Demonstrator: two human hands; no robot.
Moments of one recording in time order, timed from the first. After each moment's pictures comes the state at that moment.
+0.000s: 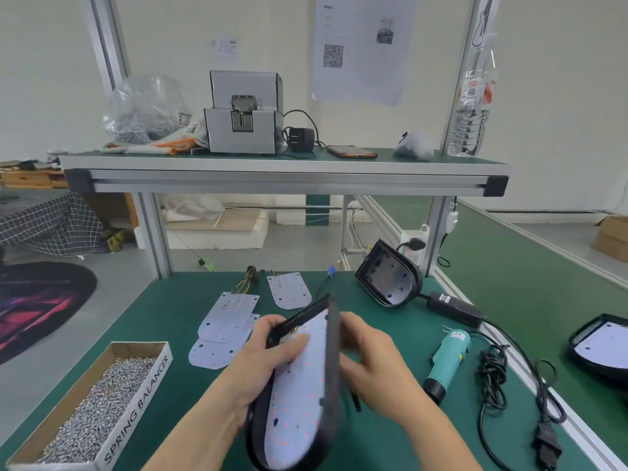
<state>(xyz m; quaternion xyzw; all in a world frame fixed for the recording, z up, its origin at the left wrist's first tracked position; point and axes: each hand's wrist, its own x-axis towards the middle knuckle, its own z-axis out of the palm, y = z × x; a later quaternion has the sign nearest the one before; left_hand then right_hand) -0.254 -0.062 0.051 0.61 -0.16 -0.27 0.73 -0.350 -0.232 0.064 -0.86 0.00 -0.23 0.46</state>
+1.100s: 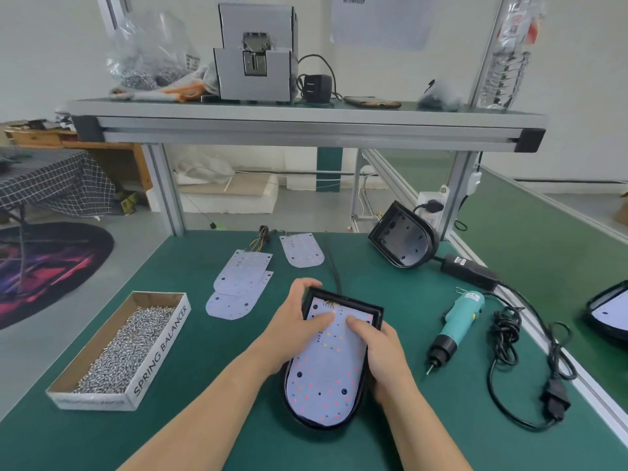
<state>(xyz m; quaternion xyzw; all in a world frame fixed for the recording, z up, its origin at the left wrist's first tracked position) -0.242 -0.082 0.010 0.76 -0.27 -0.16 0.56 -0.339 -0.215 -0.006 -0.58 0.25 -0.16 0.76</state>
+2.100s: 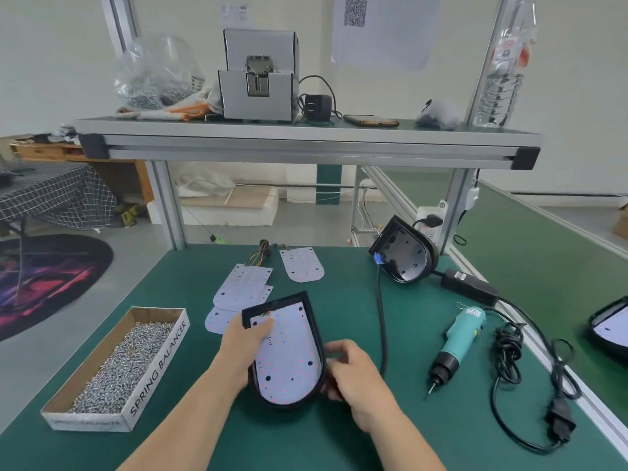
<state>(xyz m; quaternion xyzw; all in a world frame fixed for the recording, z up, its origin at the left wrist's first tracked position) -0.195 -0.044 -0.026 0.69 0.01 -0.15 0.71 -0.327 -0.191 -0.012 -0.72 0.25 -0.03 0.65</state>
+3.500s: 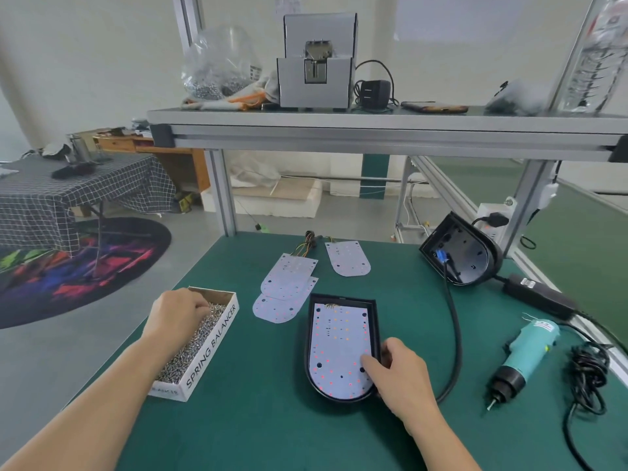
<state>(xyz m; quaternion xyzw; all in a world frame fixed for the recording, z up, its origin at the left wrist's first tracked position) -0.134 0.117 0.003 0.98 -0.06 0.11 0.14 -0.315 -0.199 -0.036 -0.85 0.24 -0.12 0.46</state>
